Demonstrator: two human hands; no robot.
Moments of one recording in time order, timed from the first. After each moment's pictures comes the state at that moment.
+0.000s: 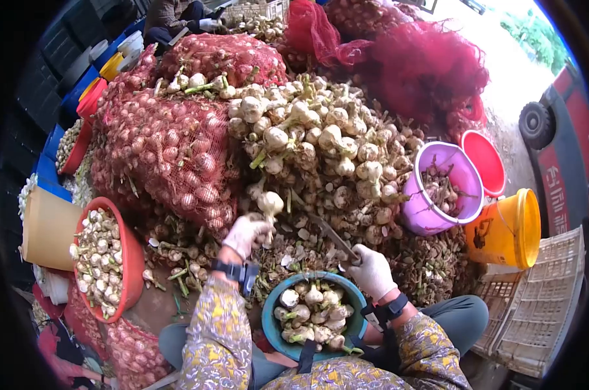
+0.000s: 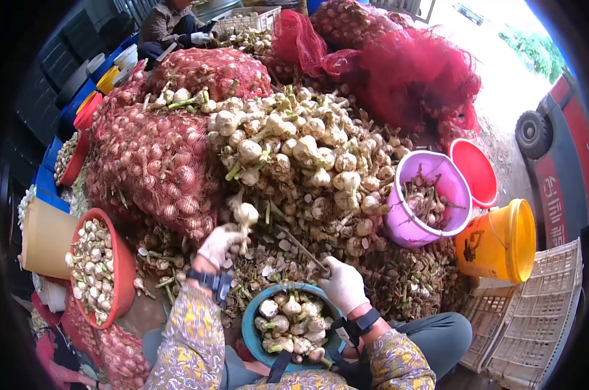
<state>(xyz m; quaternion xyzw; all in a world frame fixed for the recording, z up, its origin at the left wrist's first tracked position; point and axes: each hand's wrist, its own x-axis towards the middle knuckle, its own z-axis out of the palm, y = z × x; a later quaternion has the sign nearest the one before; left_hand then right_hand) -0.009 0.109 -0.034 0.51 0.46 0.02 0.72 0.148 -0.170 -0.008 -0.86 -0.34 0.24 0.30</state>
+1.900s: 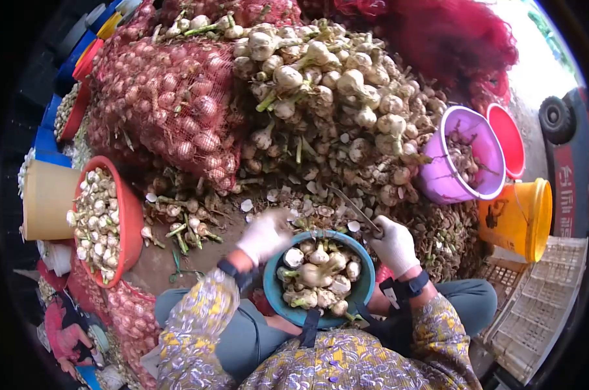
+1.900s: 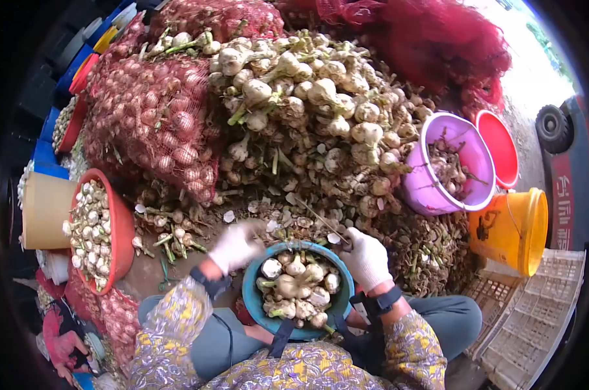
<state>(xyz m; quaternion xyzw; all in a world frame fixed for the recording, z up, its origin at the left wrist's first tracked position) -0.055 0.026 -0.043 0.84 0.31 -0.06 0.44 0.153 -0.192 -0.015 -0.87 -0.38 0.23 0.22</state>
